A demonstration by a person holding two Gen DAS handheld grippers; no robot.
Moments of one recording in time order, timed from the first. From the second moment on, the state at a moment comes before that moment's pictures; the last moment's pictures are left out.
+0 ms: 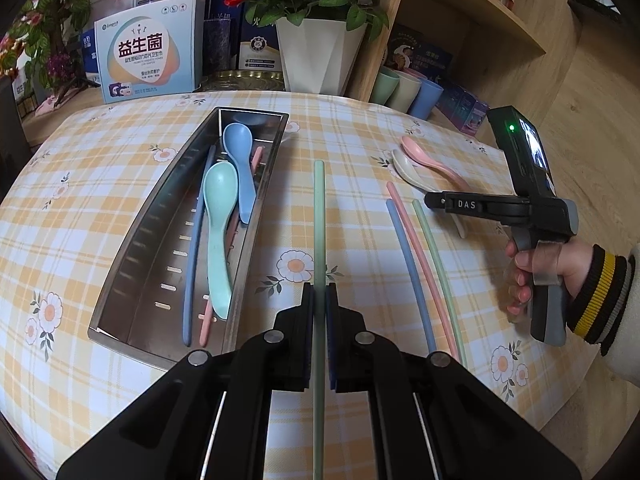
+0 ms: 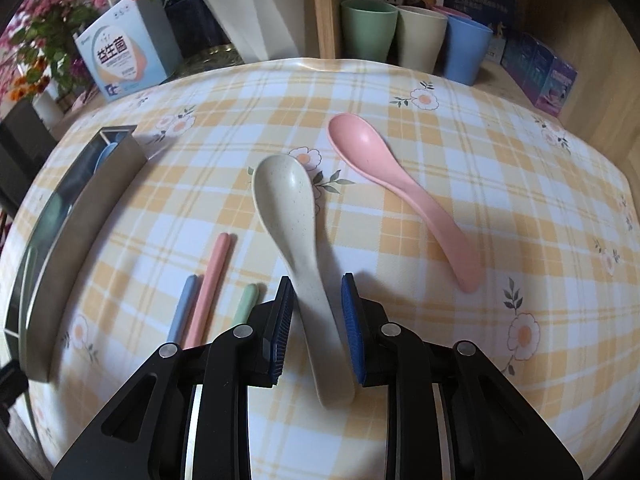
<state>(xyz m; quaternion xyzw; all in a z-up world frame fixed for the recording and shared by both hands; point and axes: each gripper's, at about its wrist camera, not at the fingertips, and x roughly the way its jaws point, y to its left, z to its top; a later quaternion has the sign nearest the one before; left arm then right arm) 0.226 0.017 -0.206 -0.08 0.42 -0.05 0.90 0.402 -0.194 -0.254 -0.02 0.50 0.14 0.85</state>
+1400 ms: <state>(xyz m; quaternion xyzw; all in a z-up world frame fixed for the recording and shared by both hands) 0.238 0.056 -0.184 -0.12 0.42 -0.05 0.90 0.287 -0.188 -0.210 0.13 0.42 0.16 0.88</state>
